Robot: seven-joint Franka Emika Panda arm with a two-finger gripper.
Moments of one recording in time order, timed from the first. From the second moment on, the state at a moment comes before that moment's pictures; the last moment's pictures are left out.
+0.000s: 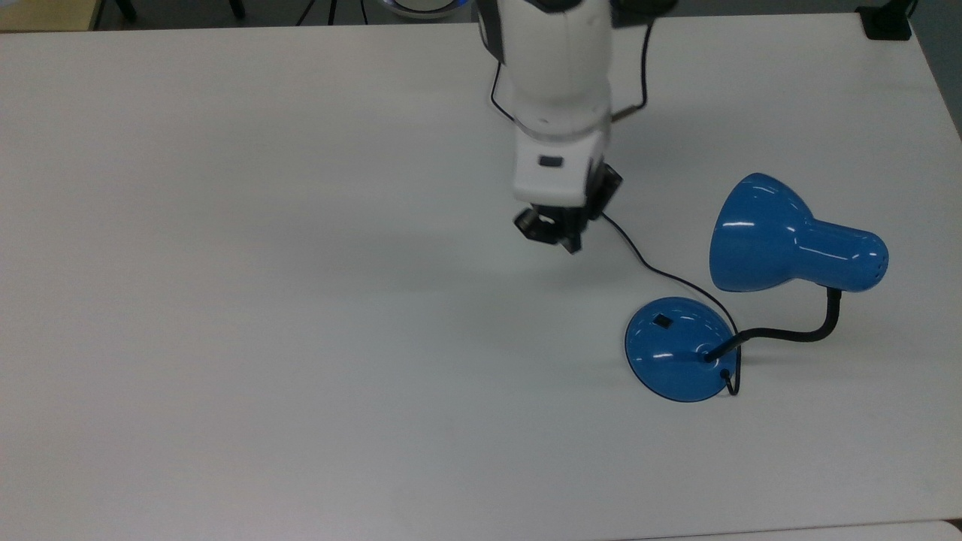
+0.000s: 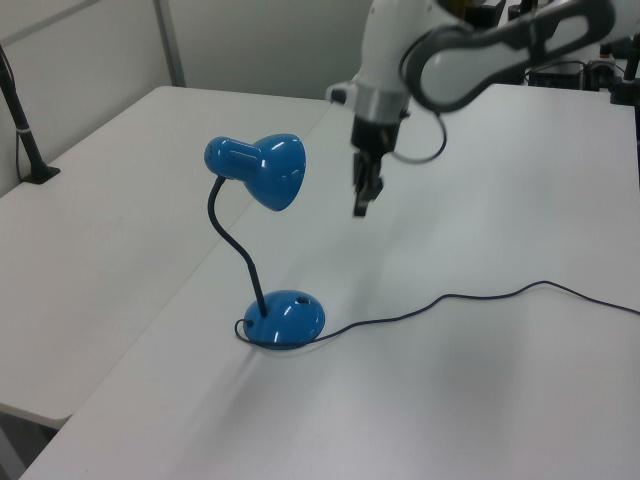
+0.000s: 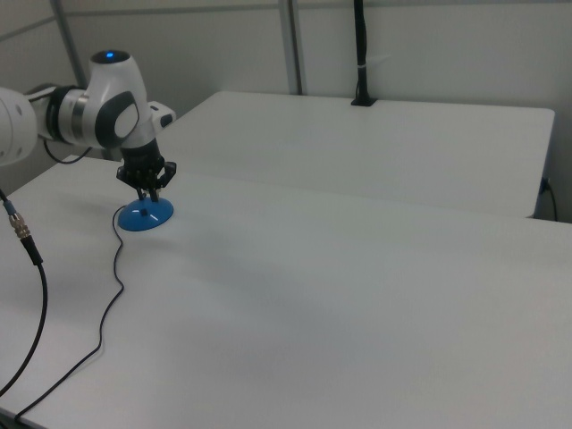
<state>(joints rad) 0.33 0.44 -0.06 -1.52 0.16 2.15 -0.38</state>
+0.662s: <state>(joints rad) 0.47 0.70 -0.07 -1.36 0.21 2.43 -0.39</state>
